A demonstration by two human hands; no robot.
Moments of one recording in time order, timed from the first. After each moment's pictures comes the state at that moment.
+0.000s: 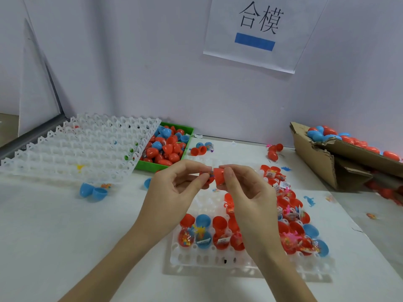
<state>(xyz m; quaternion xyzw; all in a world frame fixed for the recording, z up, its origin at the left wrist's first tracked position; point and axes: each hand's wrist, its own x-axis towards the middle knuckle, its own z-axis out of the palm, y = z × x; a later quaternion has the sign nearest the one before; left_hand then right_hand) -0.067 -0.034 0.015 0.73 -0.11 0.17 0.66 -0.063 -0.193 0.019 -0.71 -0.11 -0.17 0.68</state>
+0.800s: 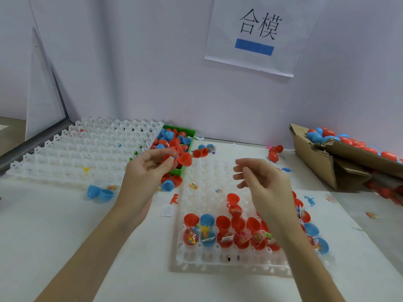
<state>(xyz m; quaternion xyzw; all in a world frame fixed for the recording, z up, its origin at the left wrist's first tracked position) -0.039 0.015 0.015 0.61 0.05 0.17 0.77 -0.042 -0.224 0.033 -0.80 -0.11 -0.18 0.56</state>
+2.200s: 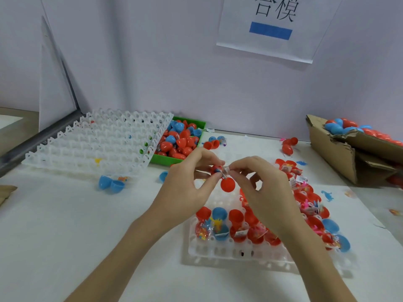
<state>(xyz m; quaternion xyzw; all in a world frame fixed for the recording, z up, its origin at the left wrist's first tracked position) -0.061 -0.021 0.015 0.80 -0.16 0.17 0.55 -0.044 -0.205 0.026 -0.88 -0.22 -0.21 0.37</state>
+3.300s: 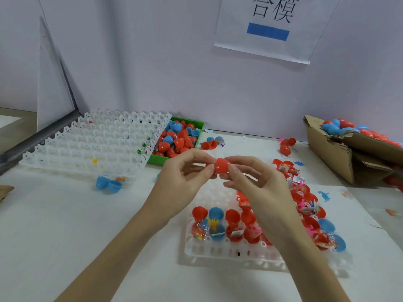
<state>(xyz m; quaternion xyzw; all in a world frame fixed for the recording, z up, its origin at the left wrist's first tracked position) -0.059 -0.019 0.018 0.74 -0.11 0.14 0.65 -0.057 -0.199 0.031 -0.72 -0.12 -0.06 0.68</state>
